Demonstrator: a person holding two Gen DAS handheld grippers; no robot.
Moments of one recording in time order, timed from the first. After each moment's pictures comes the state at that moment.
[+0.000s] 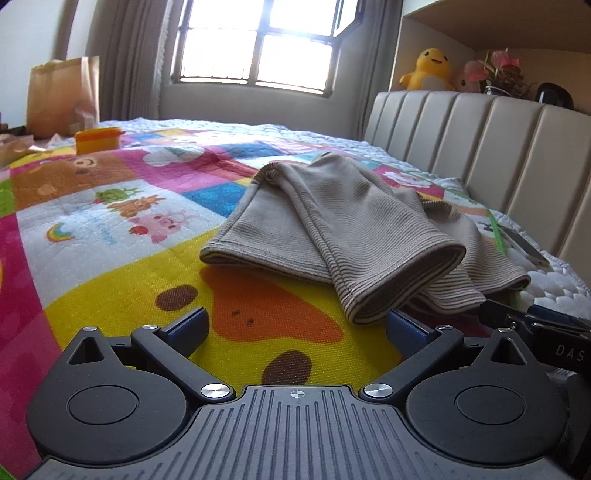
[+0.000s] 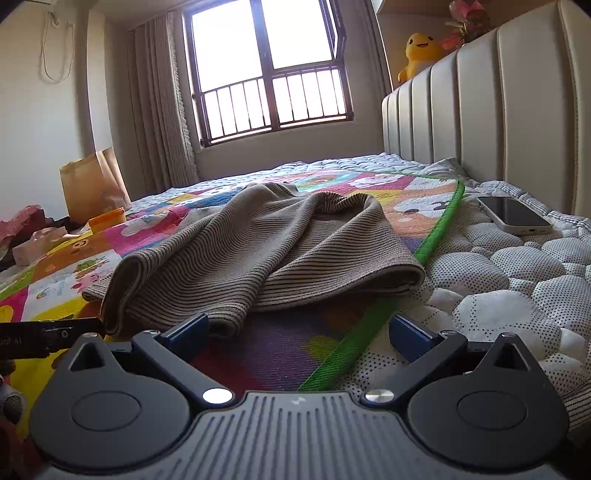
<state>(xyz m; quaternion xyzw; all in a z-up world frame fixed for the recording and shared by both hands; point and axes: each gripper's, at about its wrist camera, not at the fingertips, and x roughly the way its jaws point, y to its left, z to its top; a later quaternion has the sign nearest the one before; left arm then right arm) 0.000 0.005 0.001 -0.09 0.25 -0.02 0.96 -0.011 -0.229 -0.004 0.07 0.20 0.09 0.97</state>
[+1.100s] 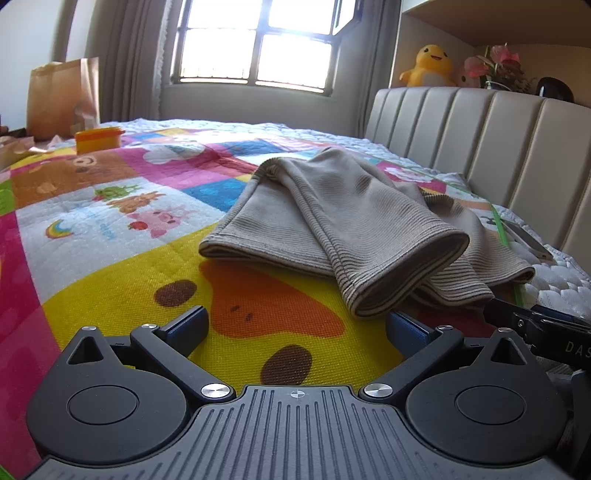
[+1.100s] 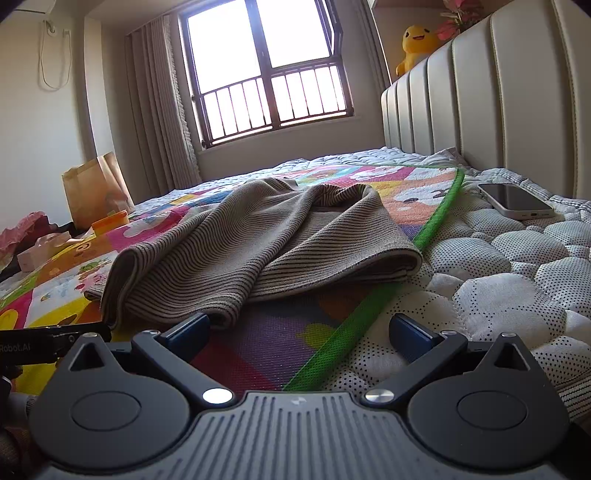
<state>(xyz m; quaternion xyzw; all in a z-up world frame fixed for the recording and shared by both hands) 0.000 0.000 -0.005 -0.06 0.26 -0.02 0.96 -0.013 -0.236 -0.009 0.09 0.21 0.10 0.97</state>
